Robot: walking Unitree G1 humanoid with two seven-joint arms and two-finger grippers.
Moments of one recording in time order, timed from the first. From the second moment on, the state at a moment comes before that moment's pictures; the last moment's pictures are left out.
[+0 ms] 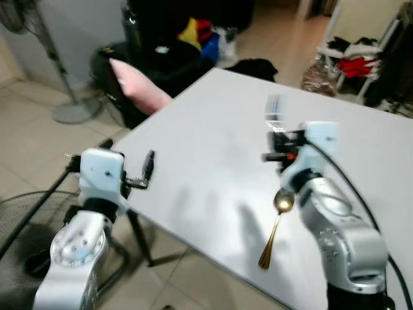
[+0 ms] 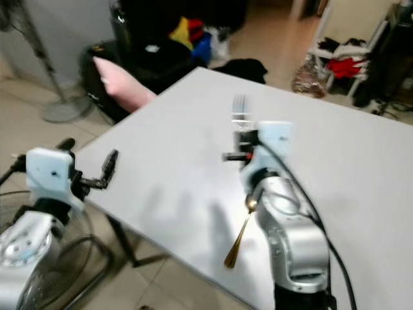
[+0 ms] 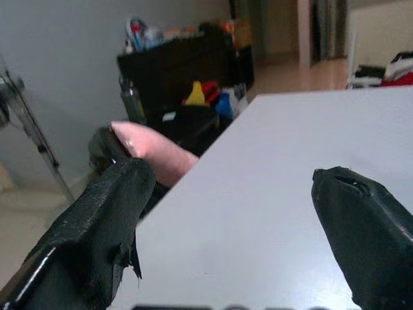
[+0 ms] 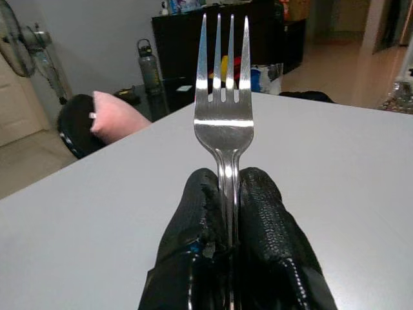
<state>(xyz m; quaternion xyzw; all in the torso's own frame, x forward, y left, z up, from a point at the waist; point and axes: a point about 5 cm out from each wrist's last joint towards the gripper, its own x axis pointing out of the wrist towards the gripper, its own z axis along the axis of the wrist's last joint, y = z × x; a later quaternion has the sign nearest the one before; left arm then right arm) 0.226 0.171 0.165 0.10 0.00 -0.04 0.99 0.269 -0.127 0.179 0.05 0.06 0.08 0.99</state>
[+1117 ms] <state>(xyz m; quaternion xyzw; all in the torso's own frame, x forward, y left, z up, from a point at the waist) 0.244 0.162 0.172 0.13 -0.02 -0.07 0.99 0.267 -0.145 0.173 0.05 0.07 0.03 1.00</state>
